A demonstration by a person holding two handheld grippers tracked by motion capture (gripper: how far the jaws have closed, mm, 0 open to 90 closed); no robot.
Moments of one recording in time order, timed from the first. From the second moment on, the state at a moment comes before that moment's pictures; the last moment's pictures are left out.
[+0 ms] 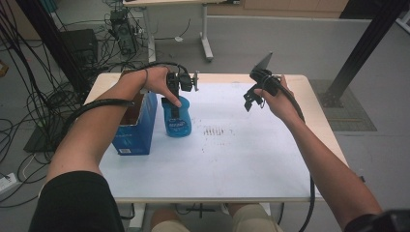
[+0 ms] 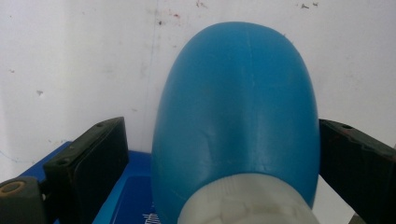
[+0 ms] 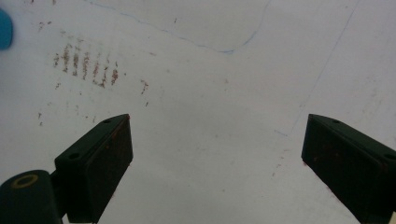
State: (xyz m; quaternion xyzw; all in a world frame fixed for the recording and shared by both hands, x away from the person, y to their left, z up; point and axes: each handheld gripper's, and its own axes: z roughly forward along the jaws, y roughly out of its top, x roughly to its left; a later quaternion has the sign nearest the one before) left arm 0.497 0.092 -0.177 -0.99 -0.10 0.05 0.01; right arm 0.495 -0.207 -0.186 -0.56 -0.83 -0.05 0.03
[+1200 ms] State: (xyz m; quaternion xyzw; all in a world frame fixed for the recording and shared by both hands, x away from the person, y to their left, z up) left arm 0.490 0.094 -0.173 -1.00 -0.09 0.03 0.01; right arm 0.495 -0.207 -0.187 -0.56 -0.83 -0.05 0.03
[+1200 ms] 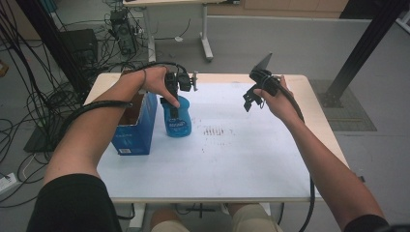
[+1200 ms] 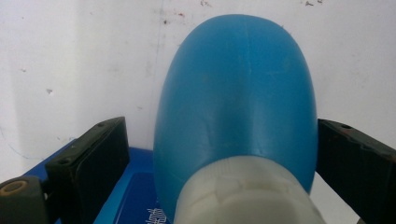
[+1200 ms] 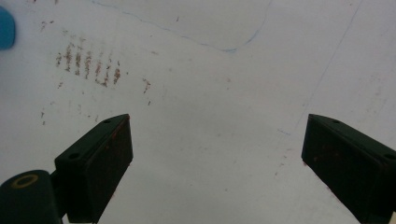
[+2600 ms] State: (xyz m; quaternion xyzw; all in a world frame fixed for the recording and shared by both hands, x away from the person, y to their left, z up) left arm 0.489 0.092 -0.169 -1.00 -0.09 0.03 0.01; right arm 0.496 -0.208 -0.186 -0.56 -0.83 -0.05 0.03
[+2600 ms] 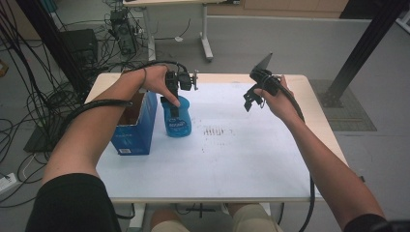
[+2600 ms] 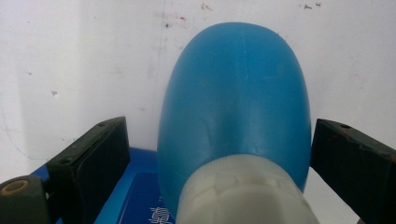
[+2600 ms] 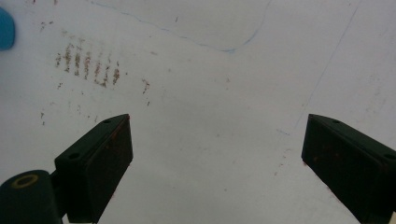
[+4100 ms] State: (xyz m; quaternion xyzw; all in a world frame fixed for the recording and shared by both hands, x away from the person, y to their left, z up) left arm 0.487 0.093 -0.166 -1.00 -0.09 0.02 0.01; right arm 0.495 -0.206 -0.186 -0.56 -0.83 -0.05 0.03
